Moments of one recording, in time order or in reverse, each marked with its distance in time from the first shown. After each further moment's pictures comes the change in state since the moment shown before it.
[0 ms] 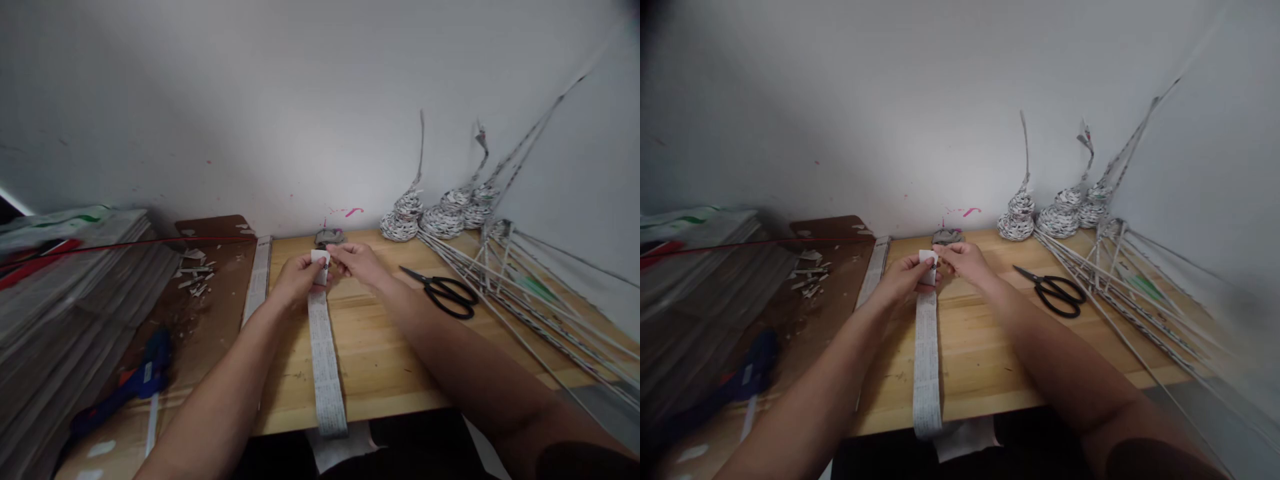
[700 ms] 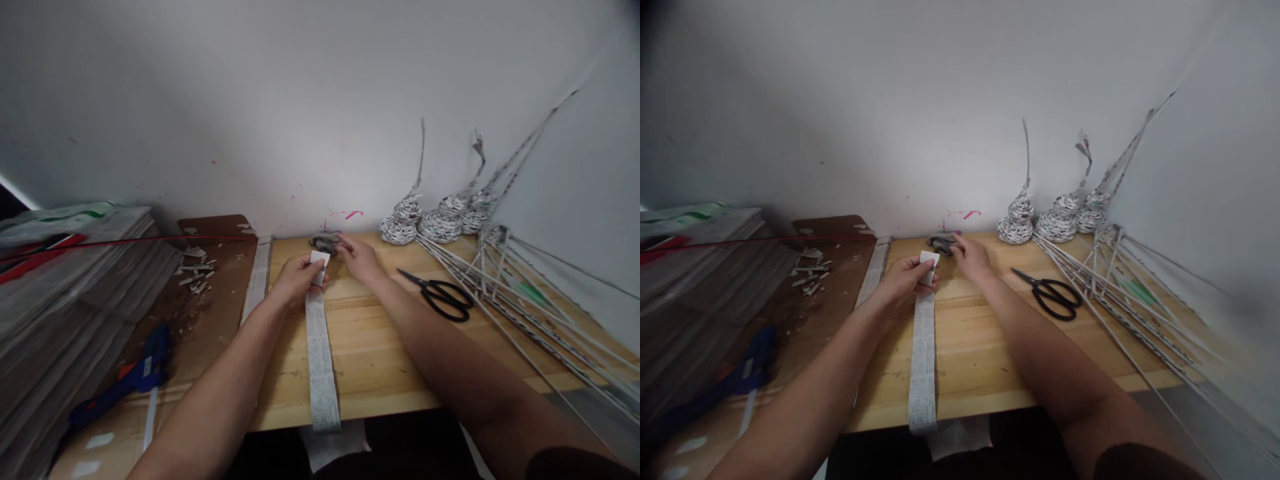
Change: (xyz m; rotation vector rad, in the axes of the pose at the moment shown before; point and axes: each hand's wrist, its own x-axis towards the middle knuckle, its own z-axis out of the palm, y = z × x) left_hand 0.008 -0.012 -0.003 -0.011 -0.004 -0.003; right_hand 0.022 0.025 -0.021 -0.677 0.202 -0.297
